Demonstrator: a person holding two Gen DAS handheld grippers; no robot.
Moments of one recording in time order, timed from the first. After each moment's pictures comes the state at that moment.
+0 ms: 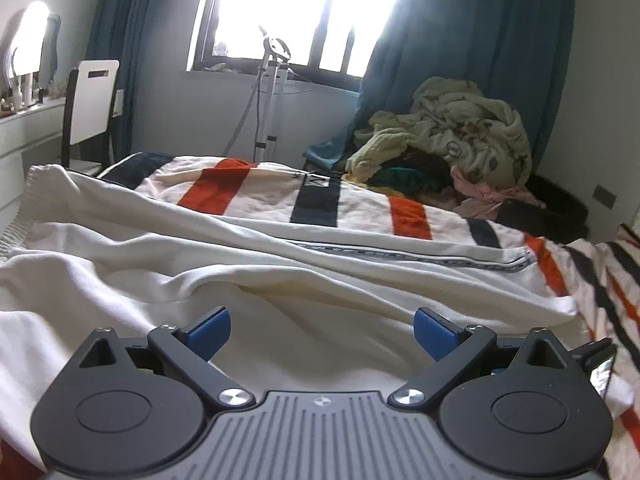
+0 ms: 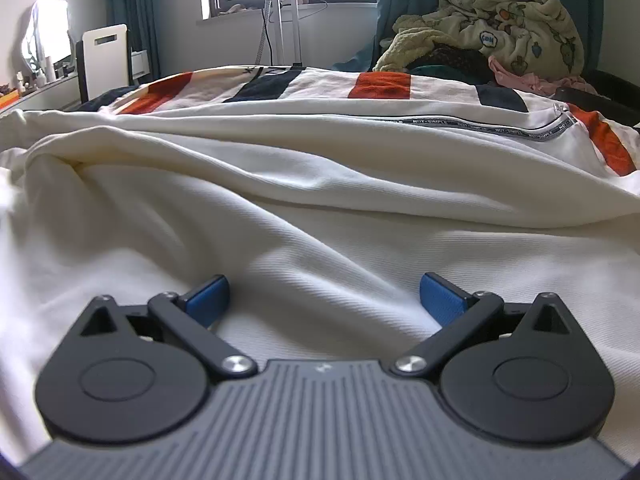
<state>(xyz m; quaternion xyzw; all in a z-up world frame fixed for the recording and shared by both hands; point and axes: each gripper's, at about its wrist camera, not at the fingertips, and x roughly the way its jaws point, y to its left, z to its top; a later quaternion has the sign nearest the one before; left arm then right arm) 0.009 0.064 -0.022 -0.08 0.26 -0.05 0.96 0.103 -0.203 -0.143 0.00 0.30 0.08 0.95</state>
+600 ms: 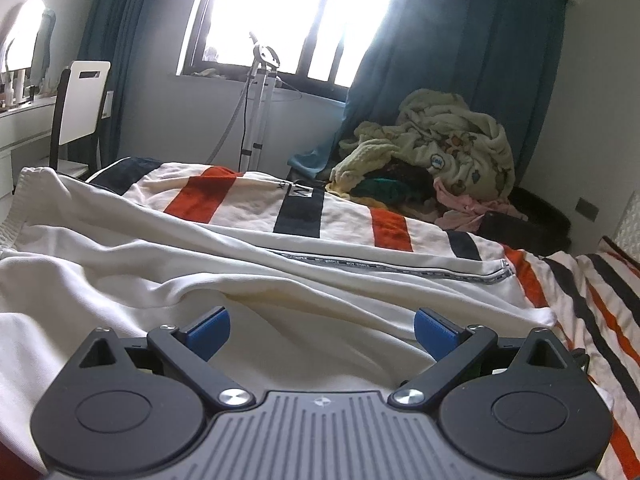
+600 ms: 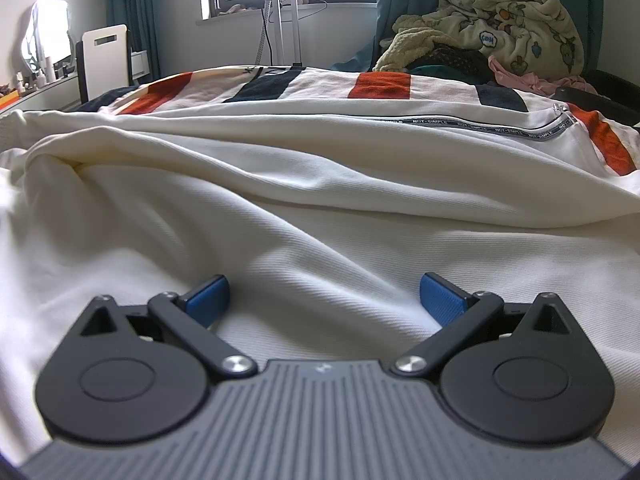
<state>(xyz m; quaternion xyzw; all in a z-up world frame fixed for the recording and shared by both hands) -0.002 0.066 -0.014 -0.09 0.25 -0.07 0.96 0.103 -0.204 -0.142 0.00 0.30 0.08 0.95</state>
